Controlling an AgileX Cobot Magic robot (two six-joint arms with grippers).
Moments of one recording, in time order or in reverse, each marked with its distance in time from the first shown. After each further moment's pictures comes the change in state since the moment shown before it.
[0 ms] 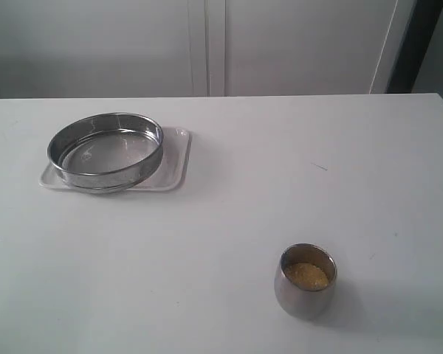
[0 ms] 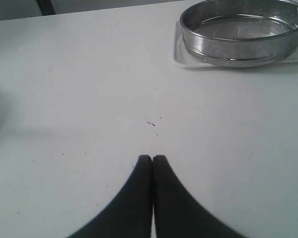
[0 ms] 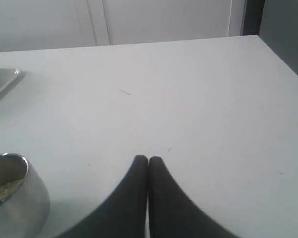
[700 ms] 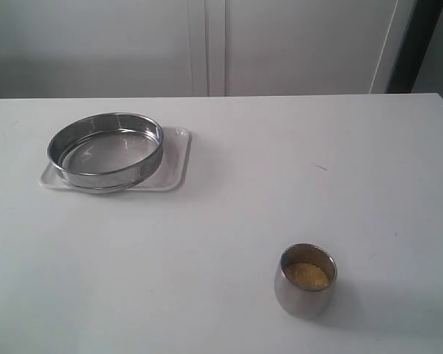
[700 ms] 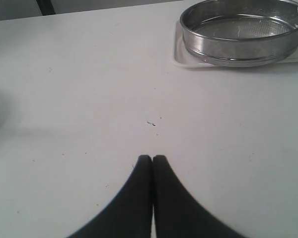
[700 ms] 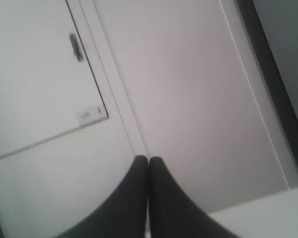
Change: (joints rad) left arm 0.000 0.000 0.000 0.000 0.000 0.000; right arm 0.000 0.000 0.000 0.005 -0.632 0.271
